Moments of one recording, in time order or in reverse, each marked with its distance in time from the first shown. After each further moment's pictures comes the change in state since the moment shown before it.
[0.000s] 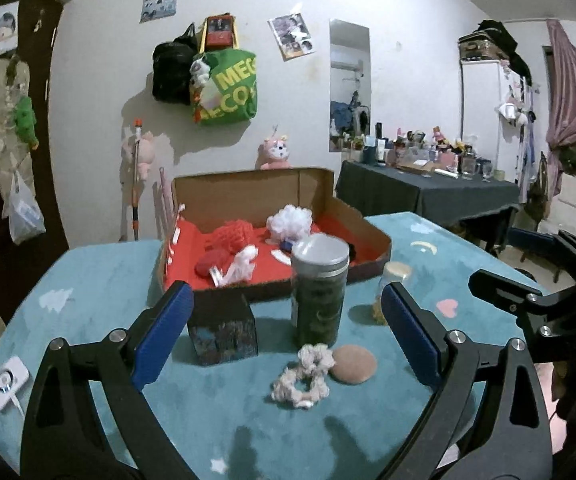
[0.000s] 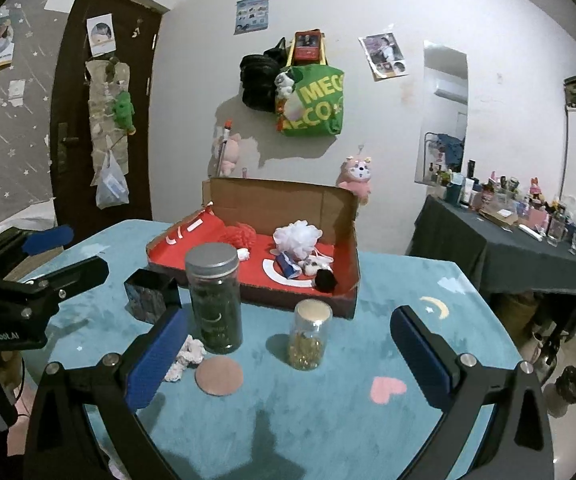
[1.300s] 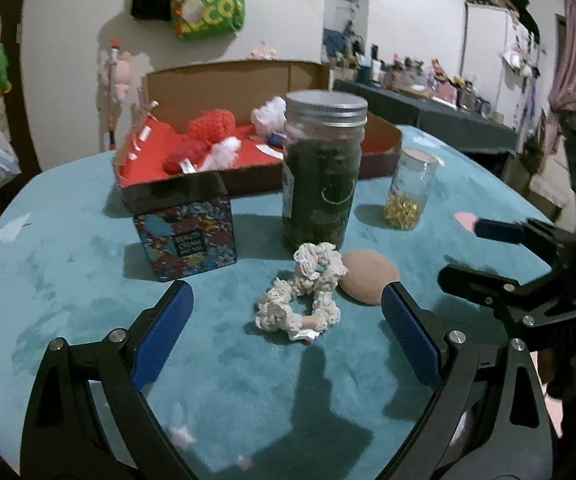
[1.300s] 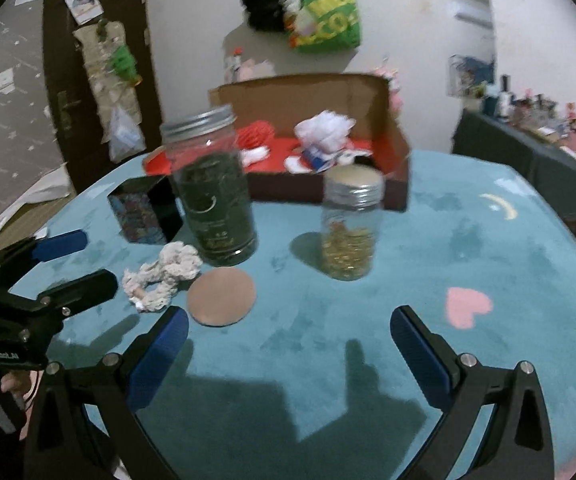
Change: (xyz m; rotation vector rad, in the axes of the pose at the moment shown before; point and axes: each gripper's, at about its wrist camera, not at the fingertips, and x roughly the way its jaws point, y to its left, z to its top) left arm 0.066 0.004 -0.066 -0.008 0.285 -0.060; right arm 0.087 -0.006 -0.066 0.080 0.281 0.184
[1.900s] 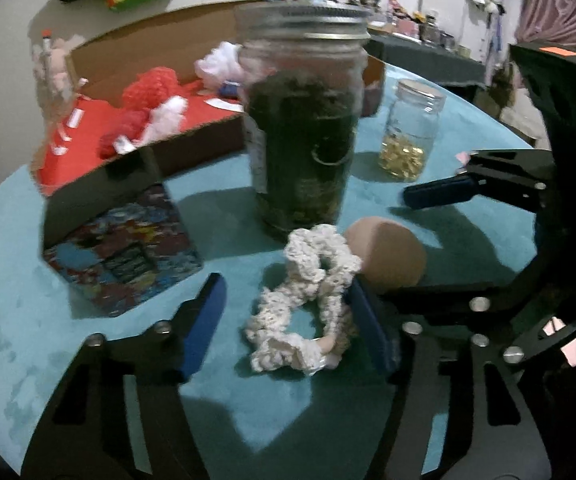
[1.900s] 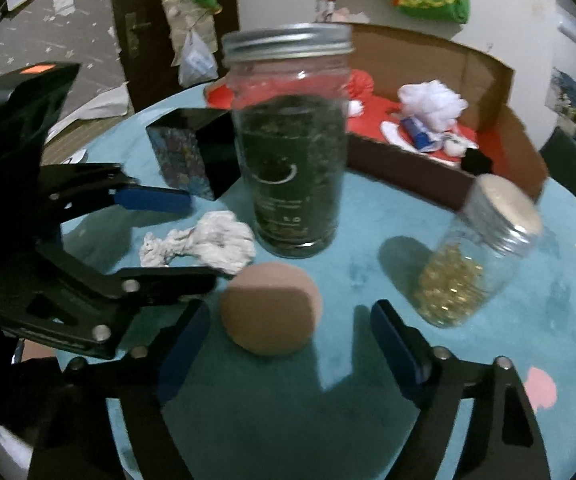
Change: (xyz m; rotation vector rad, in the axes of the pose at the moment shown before) left arm 0.065 0.003 0.014 0.167 0.202 -0.122; right arm 0.064 0.032 0.023 -0.247 0.202 0.189
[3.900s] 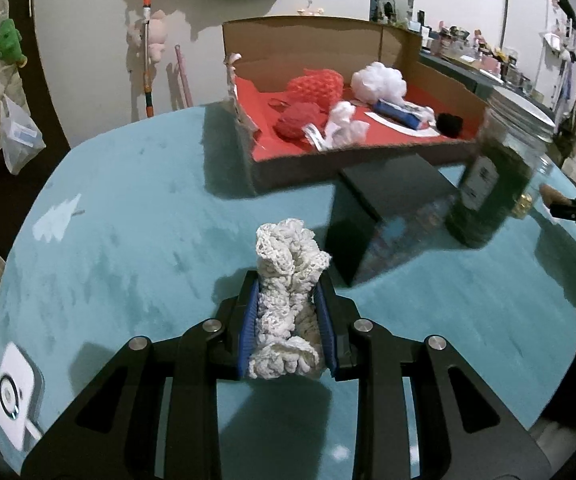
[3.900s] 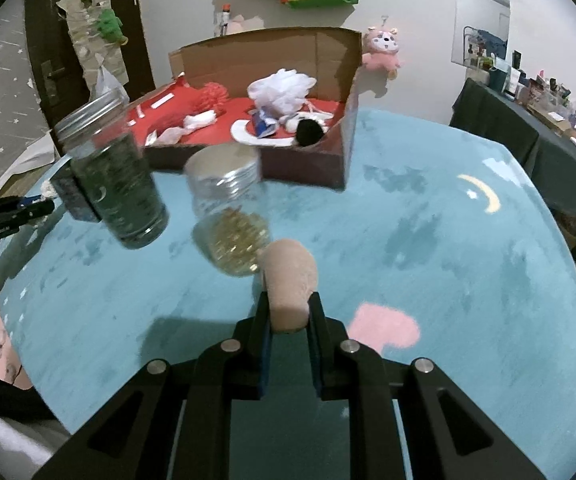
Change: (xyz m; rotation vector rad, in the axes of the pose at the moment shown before) left arm -0.047 0.123 -0.021 -0.200 -0.029 0.198; right arm -0.061 -0.101 -0.034 0.234 -0.026 -0.207
